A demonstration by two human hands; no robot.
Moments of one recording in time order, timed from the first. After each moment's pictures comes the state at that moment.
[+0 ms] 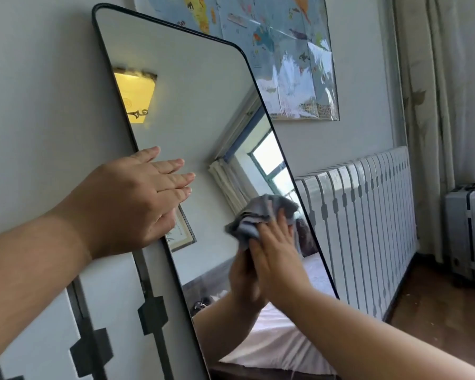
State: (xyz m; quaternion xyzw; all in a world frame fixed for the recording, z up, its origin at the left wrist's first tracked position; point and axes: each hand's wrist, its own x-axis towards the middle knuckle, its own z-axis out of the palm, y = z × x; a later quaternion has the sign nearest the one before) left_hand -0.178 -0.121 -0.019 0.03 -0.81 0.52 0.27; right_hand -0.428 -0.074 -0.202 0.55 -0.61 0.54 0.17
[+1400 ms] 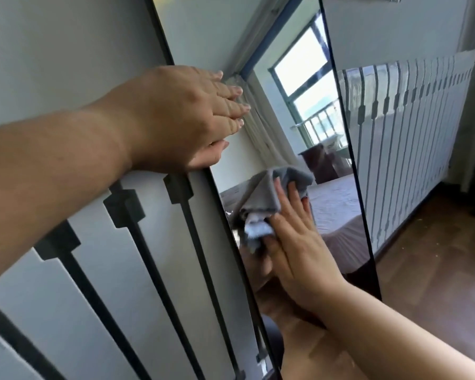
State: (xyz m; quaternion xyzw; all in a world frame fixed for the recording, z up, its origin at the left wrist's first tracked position) left_hand -0.191 -0.092 -0.075 0.00 -0.85 0.52 0.14; right_hand -0.377 -0.013 -0.337 0.66 -0.56 0.48 0.14
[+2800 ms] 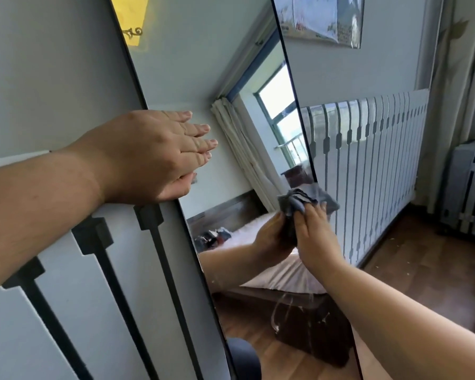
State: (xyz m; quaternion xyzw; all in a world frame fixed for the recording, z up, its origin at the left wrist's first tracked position) left_hand -0.192 -0.094 -0.080 -0.01 -0.84 0.51 0.17; right_hand -0.485 -0.033 -0.322 0.47 -0.69 0.55 0.00
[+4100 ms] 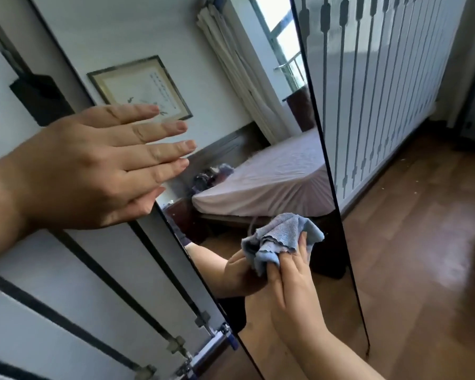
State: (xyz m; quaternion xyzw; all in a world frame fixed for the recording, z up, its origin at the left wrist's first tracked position) left_hand -0.178 -0.137 -0.243 -0.10 -0.88 0.43 0.15; right_hand -0.381 0.054 -0.538 0.45 -0.67 0.58 -0.08
